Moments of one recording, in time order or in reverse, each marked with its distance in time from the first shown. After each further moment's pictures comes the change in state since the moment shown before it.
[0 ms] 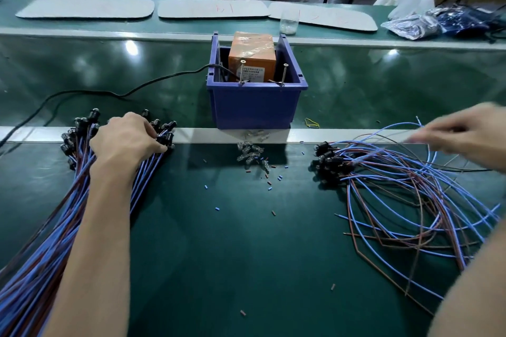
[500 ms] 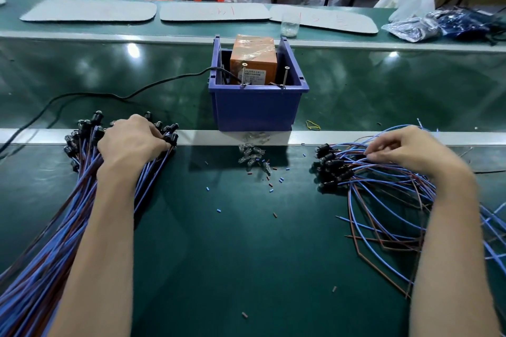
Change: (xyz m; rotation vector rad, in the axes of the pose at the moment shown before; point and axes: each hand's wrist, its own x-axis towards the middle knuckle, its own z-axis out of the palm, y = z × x) left_hand -0.002 0.003 0.004 -0.022 0.025 -0.001; right_hand 0.040 -0.004 0.072 0.244 -0.127 0.054
